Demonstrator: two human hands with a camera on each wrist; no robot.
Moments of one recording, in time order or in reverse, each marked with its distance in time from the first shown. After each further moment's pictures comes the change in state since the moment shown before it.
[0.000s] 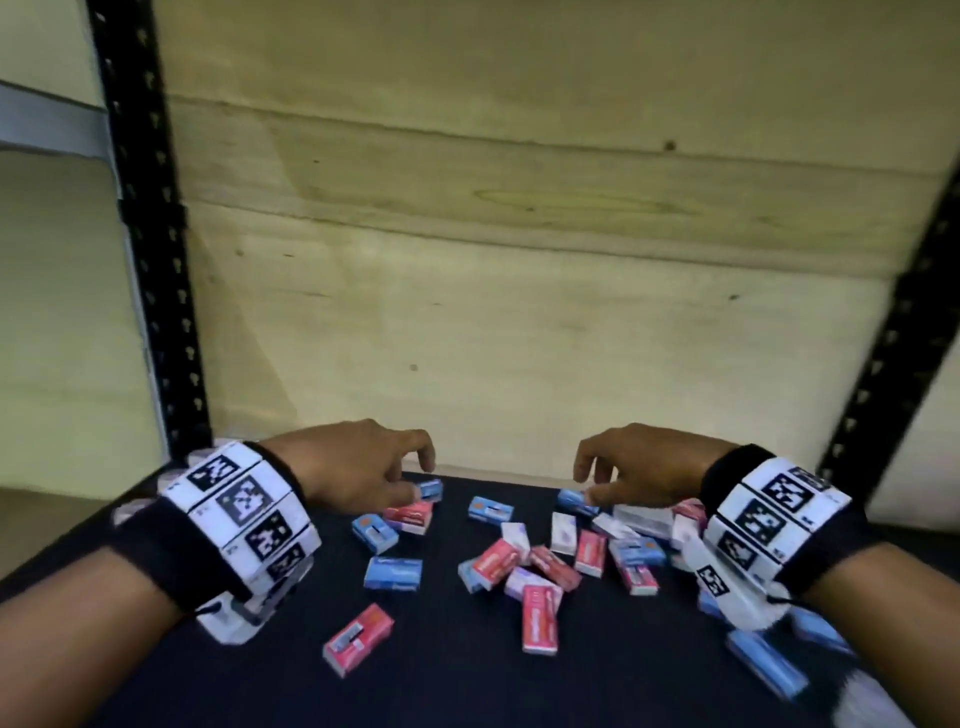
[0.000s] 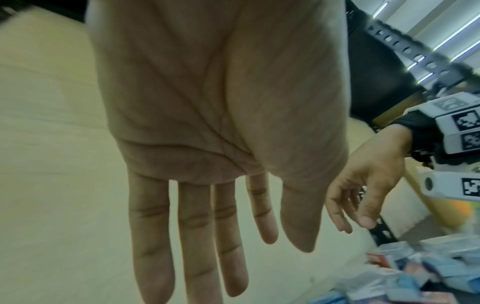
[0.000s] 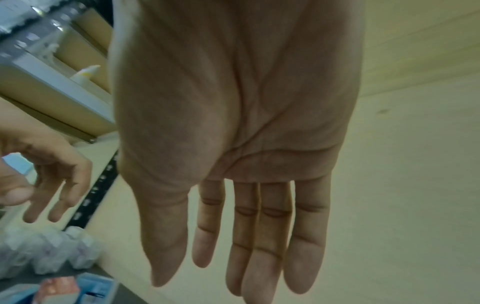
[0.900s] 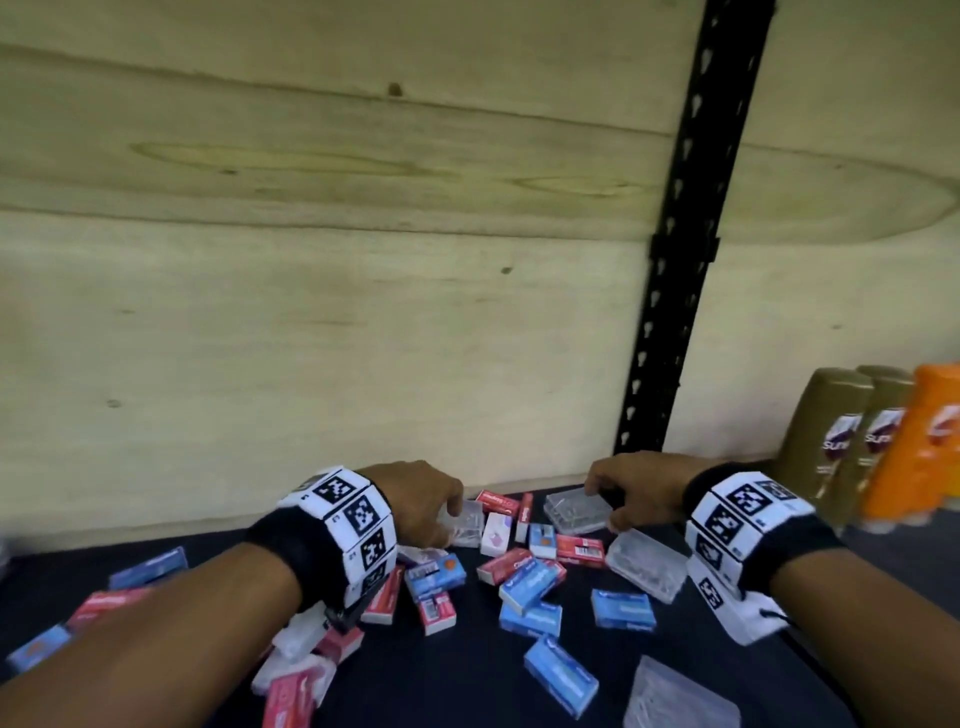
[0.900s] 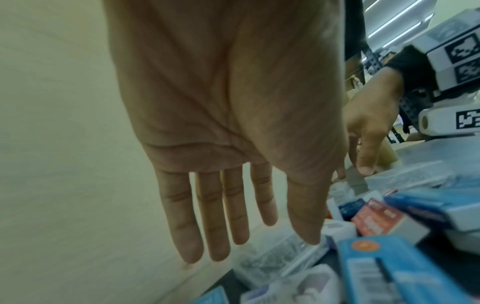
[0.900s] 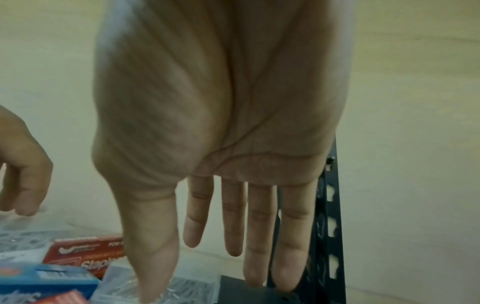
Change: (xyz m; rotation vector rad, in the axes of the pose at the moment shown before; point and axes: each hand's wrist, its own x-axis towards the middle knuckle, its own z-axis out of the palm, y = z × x) left_hand 0.196 0.195 0.046 0.217 -0.204 0.249; right_hand -0.061 0.208 0.059 0.068 -0.093 0.438
